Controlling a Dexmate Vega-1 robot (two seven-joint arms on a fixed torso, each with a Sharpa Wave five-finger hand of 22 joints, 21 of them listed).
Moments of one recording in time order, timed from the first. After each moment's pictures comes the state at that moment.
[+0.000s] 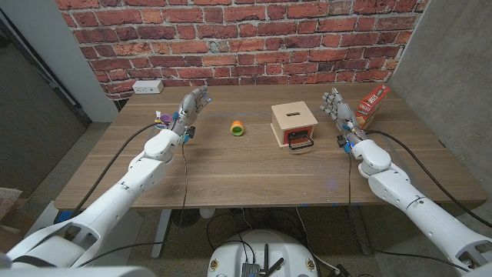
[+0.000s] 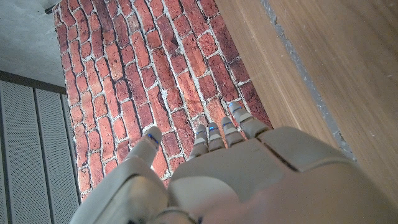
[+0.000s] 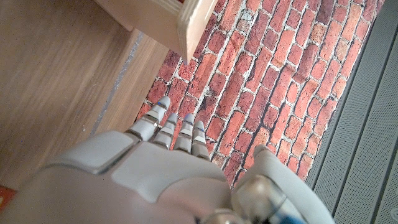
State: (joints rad) left arm 0.81 0.57 0.38 -1.36 -0.55 -0.28 0.00; left_hand 0.04 0.09 0.67 0.02 0.18 0.05 0.00 0.18 0.17 0.01 -0.03 0.19 0.17 0.02 -0.03 0.18 0.17 0.17 -0.04 0.19 0.17; right arm -0.94 -0.62 -0.35 -1.44 0.50 0.34 -0.08; right_hand 0.03 0.08 0.28 0.13 0.25 0.08 0.01 0.19 0.17 0.14 0.00 0.19 0.18 0.02 -0.01 0.21 0.23 0.27 -0.01 0.18 0.16
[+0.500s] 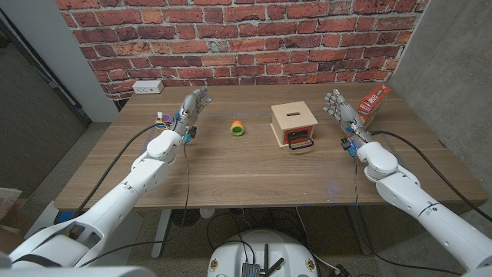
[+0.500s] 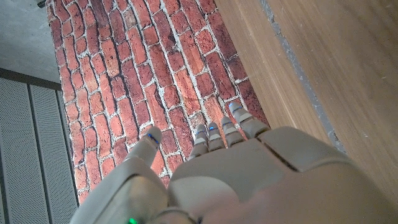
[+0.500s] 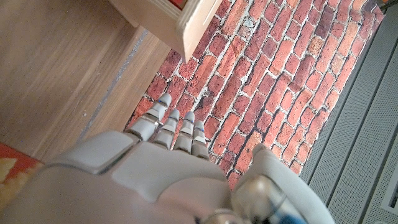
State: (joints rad) left arm 0.81 0.55 0.38 -1.35 -0.54 -0.29 0.03; left_hand 0.04 0.09 0.68 0.02 0.18 0.05 0.00 0.18 0.17 0.01 -0.02 0.19 0.17 0.02 -0.03 0.18 0.17 0.17 -0.04 0.19 0.17; right arm -1.02 -0.69 -0.31 -1.57 0.44 0.31 -0.15; right_hand 0.05 0.09 0.29 0.12 0.26 0.08 0.01 0.19 0.17 0.16 -0.02 0.19 0.18 0.08 -0.03 0.23 0.22 0.28 -0.02 0.18 0.16
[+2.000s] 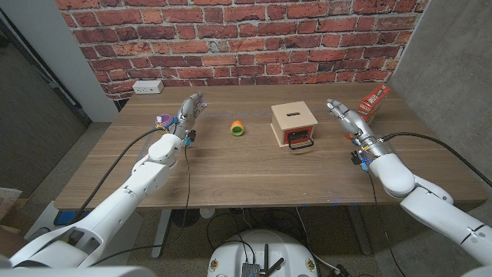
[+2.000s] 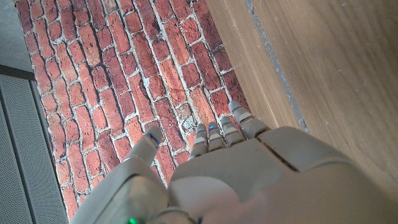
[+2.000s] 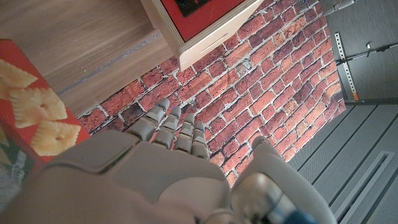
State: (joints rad) left arm 0.84 0.55 0.37 -1.38 -0.54 -0.23 0.11; left_hand 0.04 0.09 0.69 0.01 0.18 0.06 0.00 0.18 0.17 0.03 -0.03 0.19 0.17 0.03 -0.03 0.18 0.17 0.19 -0.04 0.19 0.17; right arm -1.26 -0.86 -0.22 -1.85 0.09 0.20 -0.32; right_hand 0.11 0.09 0.33 0.05 0.25 0.08 -0.02 0.19 0.17 0.15 -0.05 0.19 0.18 0.15 -0.04 0.22 0.19 0.21 -0.03 0.17 0.16
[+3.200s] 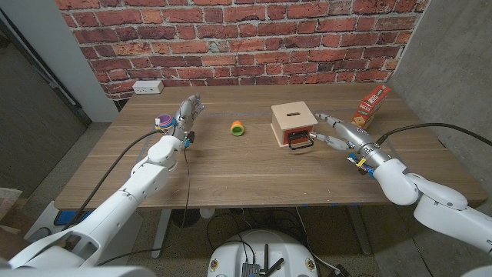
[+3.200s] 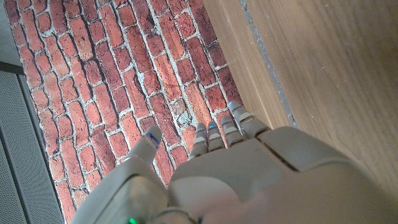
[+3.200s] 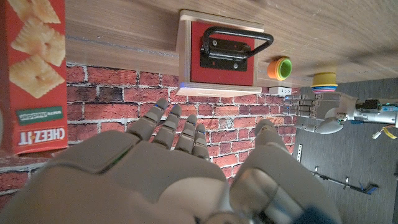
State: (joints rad) left arm 0.87 0.56 0.36 -1.42 -0.54 -0.20 0.17; left_hand 0.04 0.09 0.69 0.01 0.18 0.07 0.00 0.18 0.17 0.04 -0.03 0.19 0.17 0.04 -0.04 0.18 0.17 0.19 -0.04 0.19 0.17; right arm -1.35 -1.06 -0.24 -2.04 -0.38 -0.05 -0.30; right_hand 0.23 0.08 0.38 -0.09 0.19 0.05 -0.06 0.19 0.18 0.15 -0.09 0.19 0.18 0.16 -0.04 0.21 0.19 0.19 0.03 0.18 0.17
